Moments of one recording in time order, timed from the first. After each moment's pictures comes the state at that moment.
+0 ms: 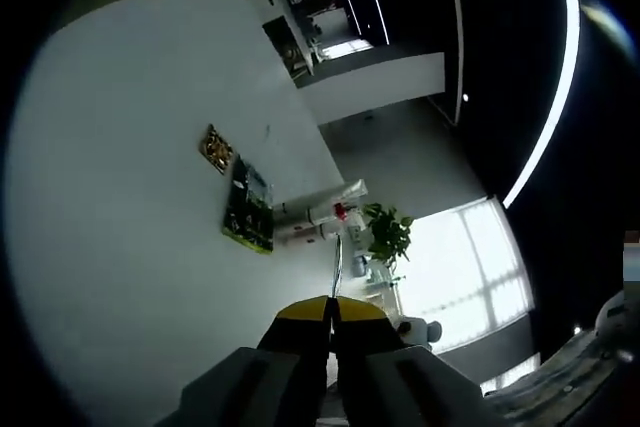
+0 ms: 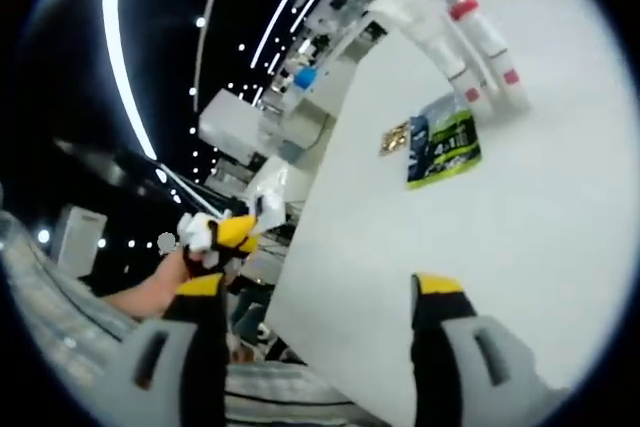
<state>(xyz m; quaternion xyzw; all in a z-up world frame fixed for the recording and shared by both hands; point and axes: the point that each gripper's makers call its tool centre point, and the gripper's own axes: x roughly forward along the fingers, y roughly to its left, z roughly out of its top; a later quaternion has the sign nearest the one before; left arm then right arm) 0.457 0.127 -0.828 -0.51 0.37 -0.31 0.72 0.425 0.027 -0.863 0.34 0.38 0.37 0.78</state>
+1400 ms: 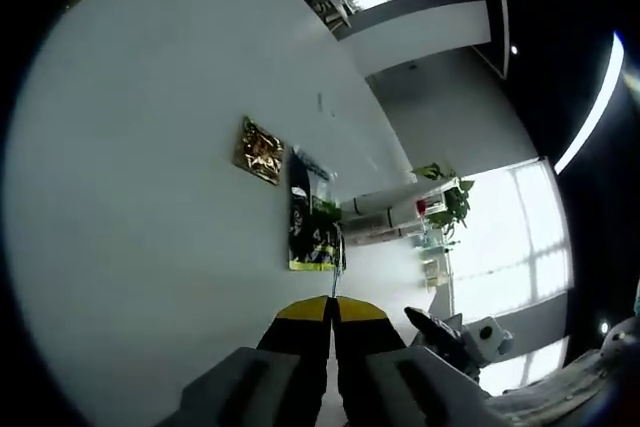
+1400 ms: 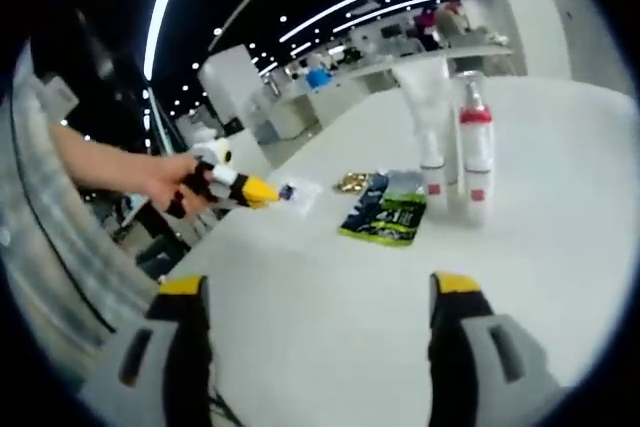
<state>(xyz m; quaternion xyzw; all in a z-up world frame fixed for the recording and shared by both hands) 0.539 0.131 -0.908 -0.41 0.51 -0.28 0.70 0.467 -0.023 -0.873 0.10 0.30 0.37 0.87</state>
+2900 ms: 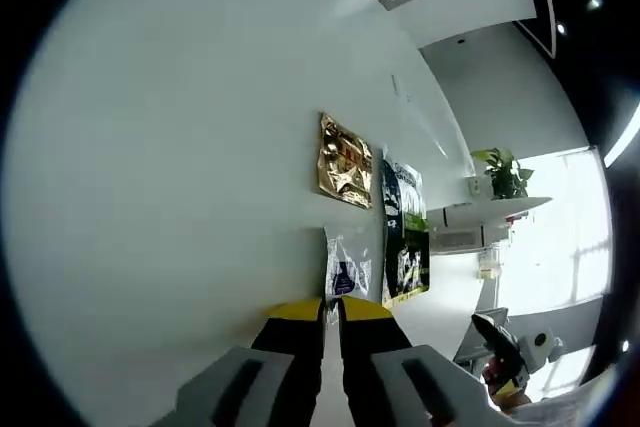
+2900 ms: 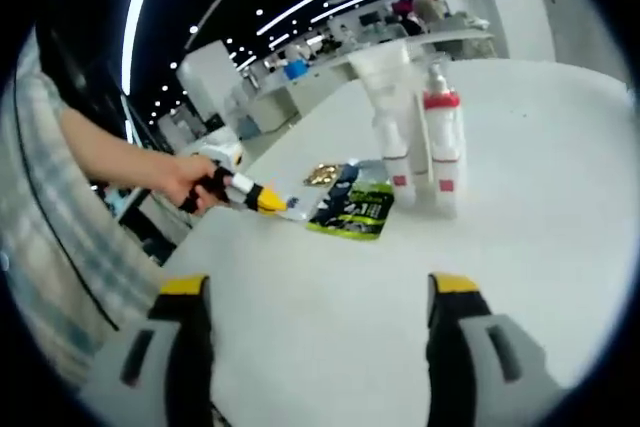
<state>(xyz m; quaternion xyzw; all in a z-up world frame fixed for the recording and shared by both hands) 0.576 0.137 -0.974 -0.34 0.59 -0.21 0.70 0.483 -0.048 -0.892 0.10 0.34 0.34 0.87</state>
